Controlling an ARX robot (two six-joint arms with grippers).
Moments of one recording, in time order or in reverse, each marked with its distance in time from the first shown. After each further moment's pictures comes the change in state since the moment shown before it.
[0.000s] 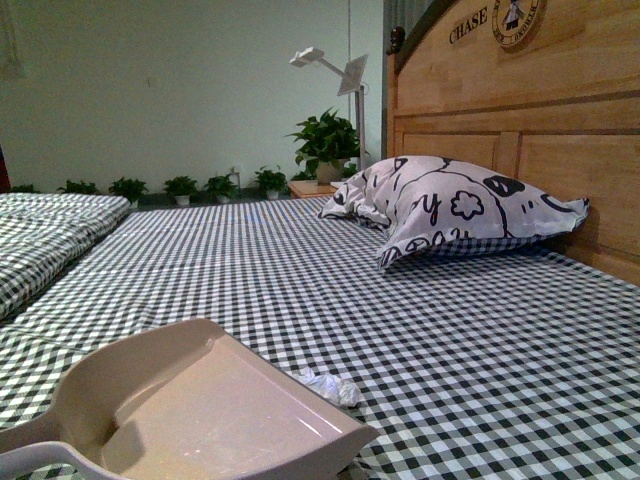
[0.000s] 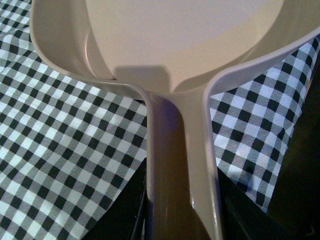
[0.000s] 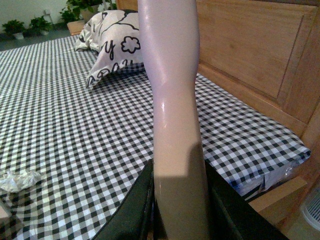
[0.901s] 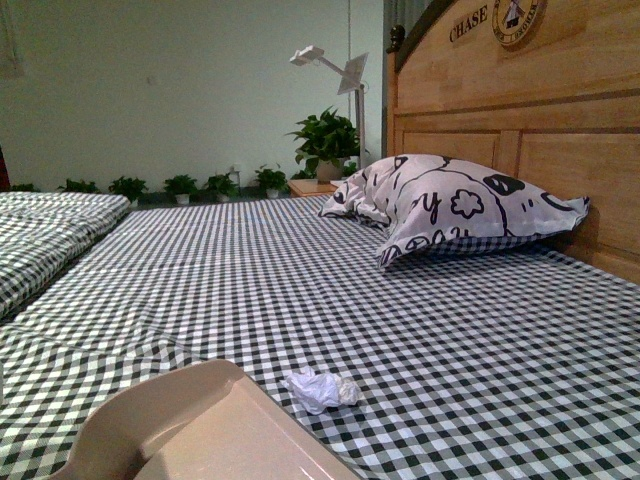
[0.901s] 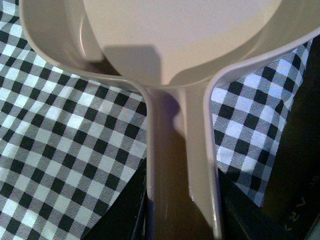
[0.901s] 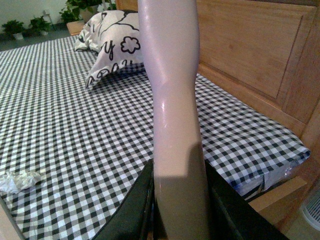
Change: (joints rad) left arm -0.032 0.081 0.011 -0.053 -0.063 0.077; right arm 0.000 0.000 0.000 0.000 0.000 0.000
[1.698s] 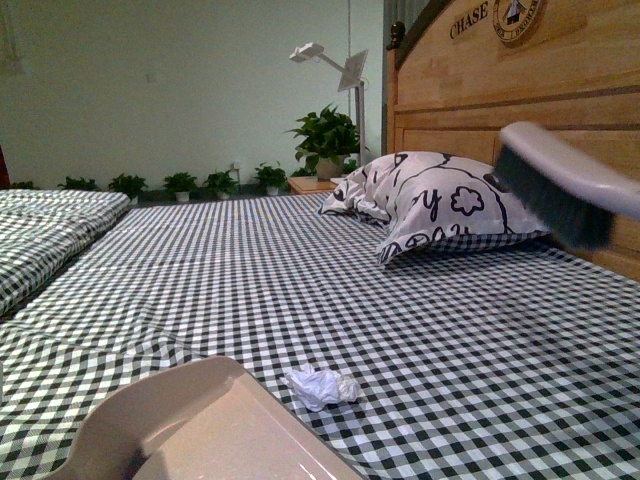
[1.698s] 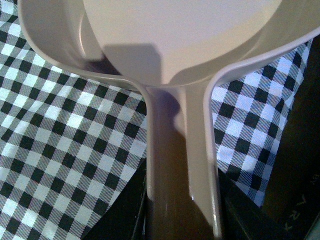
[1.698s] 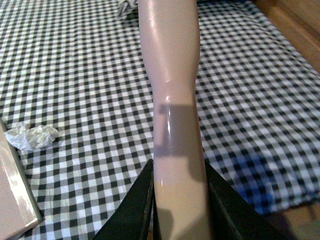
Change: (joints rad) left arm 0.000 0.001 0.000 0.000 -0.002 0.004; right arm -0.161 0.695 0.405 -0.017 -0.461 -0.113
